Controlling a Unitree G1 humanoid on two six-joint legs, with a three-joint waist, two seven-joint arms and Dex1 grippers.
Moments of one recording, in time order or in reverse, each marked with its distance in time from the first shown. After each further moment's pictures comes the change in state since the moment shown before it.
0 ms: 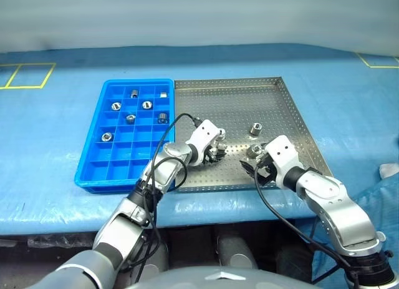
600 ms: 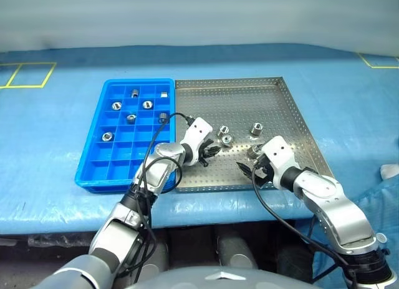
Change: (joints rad) left arm 0.044 0.026 0.055 -0.091 -0.052 0.001 -0.047; right arm -0.023 0.002 0.024 0.017 -0.001 0.000 0.022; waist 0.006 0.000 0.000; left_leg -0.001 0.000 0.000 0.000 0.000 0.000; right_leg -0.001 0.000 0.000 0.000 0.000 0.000
